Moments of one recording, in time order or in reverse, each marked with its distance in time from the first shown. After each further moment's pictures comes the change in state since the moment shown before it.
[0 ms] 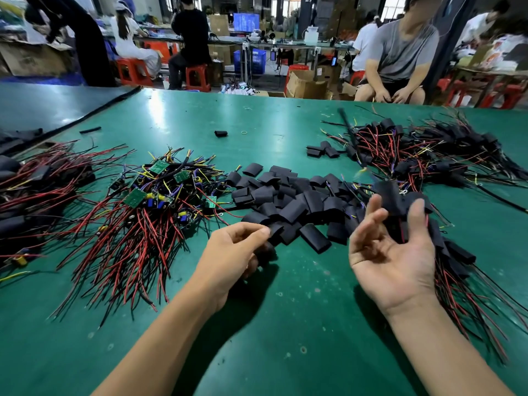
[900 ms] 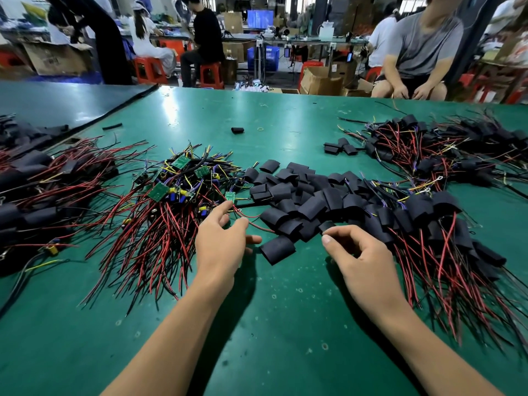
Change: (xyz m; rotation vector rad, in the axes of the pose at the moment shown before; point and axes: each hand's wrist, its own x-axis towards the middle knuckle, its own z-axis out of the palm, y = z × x) left_hand 0.015 -0.001 -0.021 -0.024 0.363 0.067; right_hand 0.007 0.046 -0.035 -1.567 -0.063 -0.545
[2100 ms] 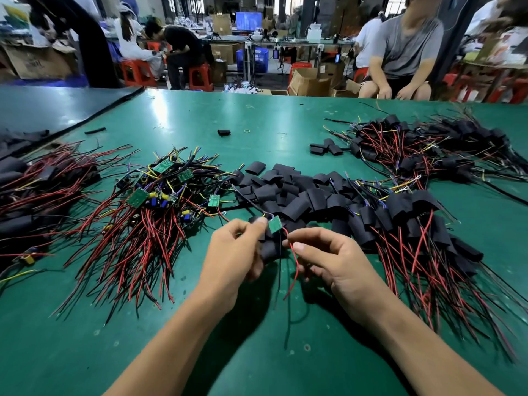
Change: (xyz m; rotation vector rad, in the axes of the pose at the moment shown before) left_hand -0.031 0.004 0.023 0.007 -0.229 -0.030; right_hand 0.007 0.000 0.000 0.563 -0.436 0.208
